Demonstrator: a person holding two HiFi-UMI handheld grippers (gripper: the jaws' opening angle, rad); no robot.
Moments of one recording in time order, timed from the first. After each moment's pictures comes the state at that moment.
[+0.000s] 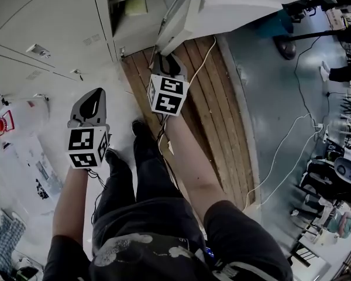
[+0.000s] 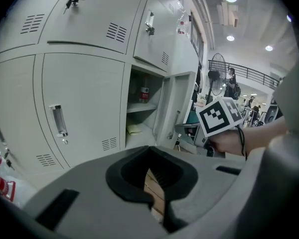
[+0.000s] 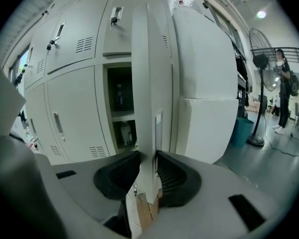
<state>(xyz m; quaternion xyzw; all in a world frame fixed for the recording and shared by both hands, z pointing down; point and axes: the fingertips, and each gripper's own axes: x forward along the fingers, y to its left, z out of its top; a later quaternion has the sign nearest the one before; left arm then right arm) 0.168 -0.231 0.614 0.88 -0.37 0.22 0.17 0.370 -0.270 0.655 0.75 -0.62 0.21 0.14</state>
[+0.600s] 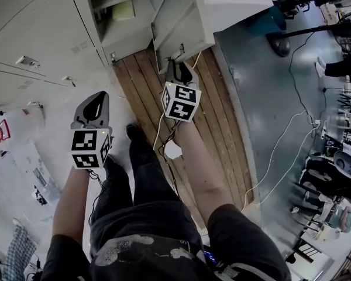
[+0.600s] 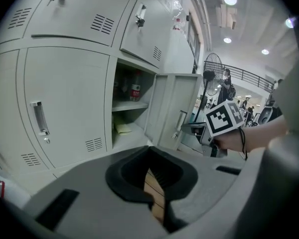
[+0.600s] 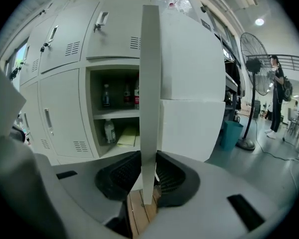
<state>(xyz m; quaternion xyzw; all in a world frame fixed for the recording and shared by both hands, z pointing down) 0.217 -0.222 0.620 0.90 -0.34 0.22 0.18 0.451 -0.233 0.657 0.77 -0.59 0.19 0.15</state>
